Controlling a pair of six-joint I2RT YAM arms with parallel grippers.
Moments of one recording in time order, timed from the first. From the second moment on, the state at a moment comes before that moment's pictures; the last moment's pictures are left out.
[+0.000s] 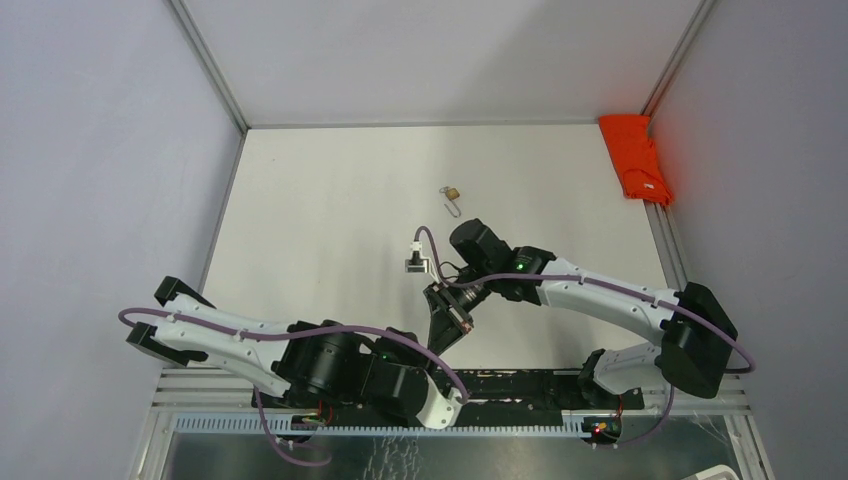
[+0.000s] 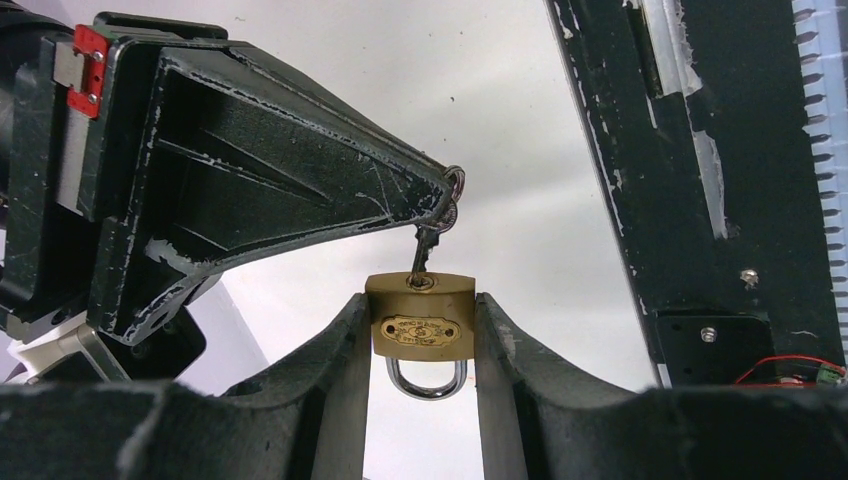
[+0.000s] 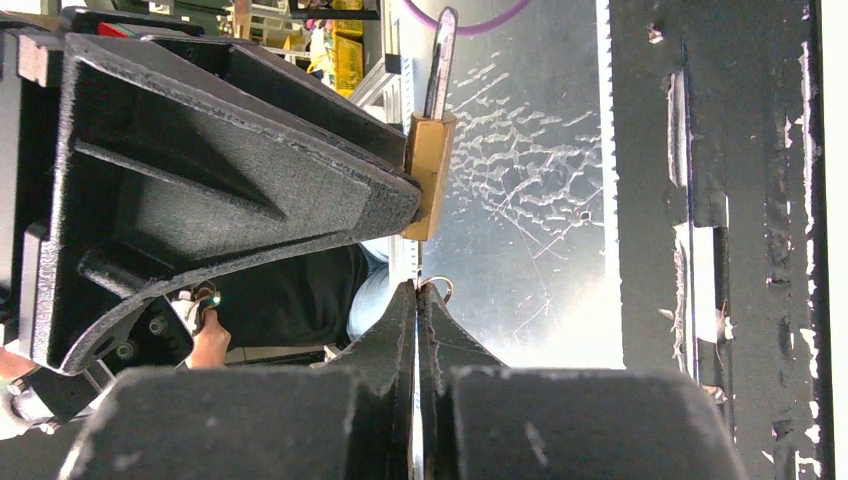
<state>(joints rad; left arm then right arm) -1.84 1.17 1.26 -1.17 -0.49 0.41 0.96 1.37 0.96 -0.32 -1.12 0.53</state>
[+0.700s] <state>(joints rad) -1.85 1.18 1.26 -1.21 -0.49 0.41 0.96 1.38 0.99 -0.32 -1.13 0.54</state>
